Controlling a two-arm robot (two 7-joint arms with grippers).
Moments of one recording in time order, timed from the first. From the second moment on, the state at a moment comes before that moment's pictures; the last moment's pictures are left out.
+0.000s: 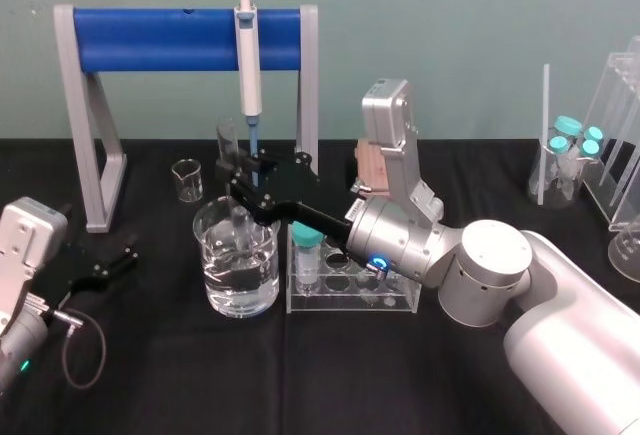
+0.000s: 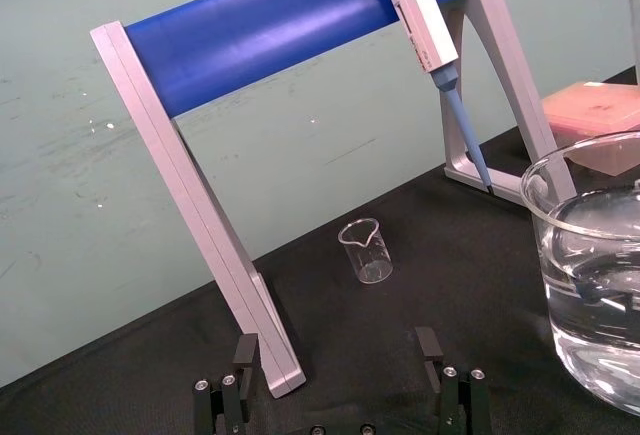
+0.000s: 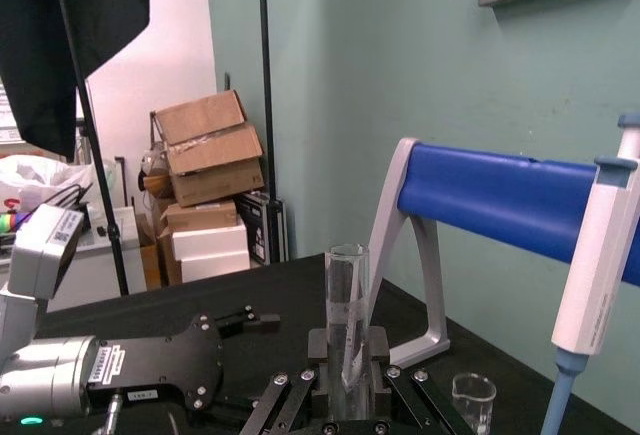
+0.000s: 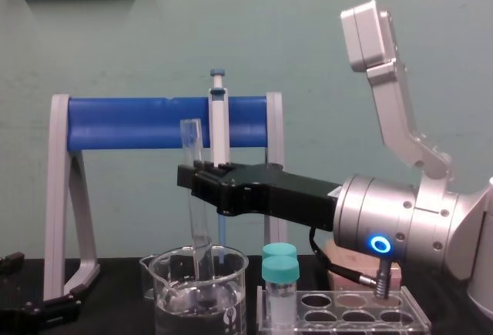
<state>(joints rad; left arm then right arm) -0.20 0.60 0.45 -1.41 -0.25 -0.12 0.03 0.57 0.19 -0.56 -1.15 0.46 -0.12 0.62</state>
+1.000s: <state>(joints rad) -0.20 0.60 0.45 -1.41 -0.25 -0.12 0.03 0.56 0.19 -0.56 -1.13 0.44 -0.10 0.61</state>
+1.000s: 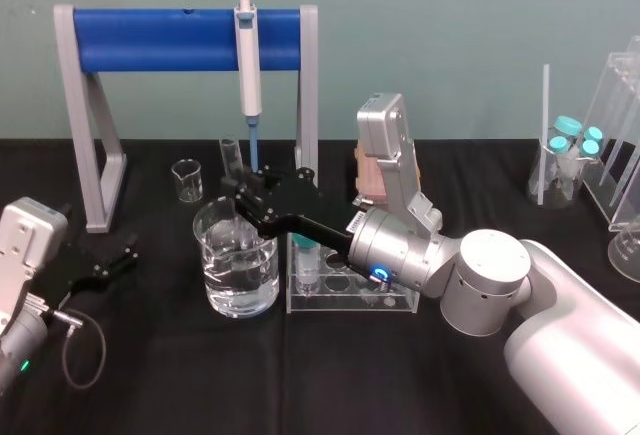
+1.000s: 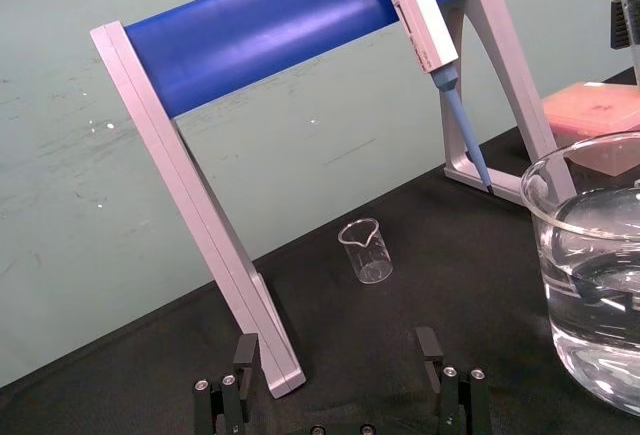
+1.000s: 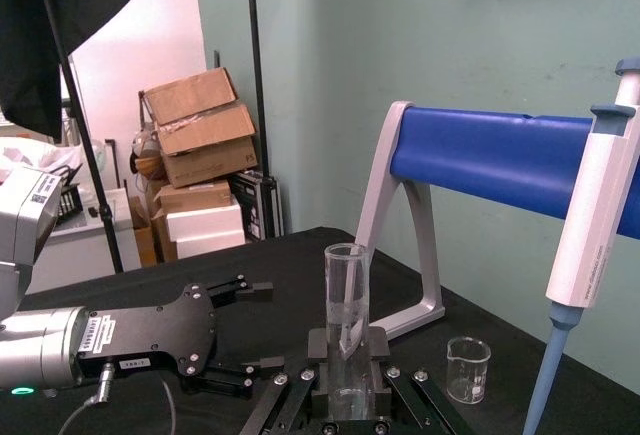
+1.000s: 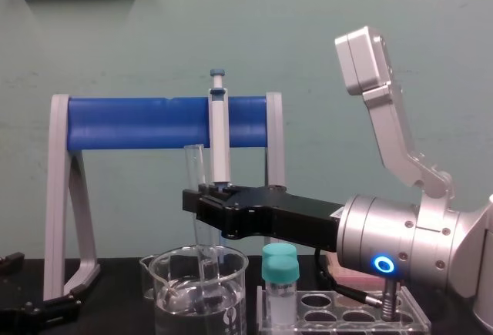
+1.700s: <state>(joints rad) -0.20 0.60 0.45 -1.41 -0.25 -0.12 0.03 0.56 0.18 -0.56 -1.12 0.44 -0.10 0.61</state>
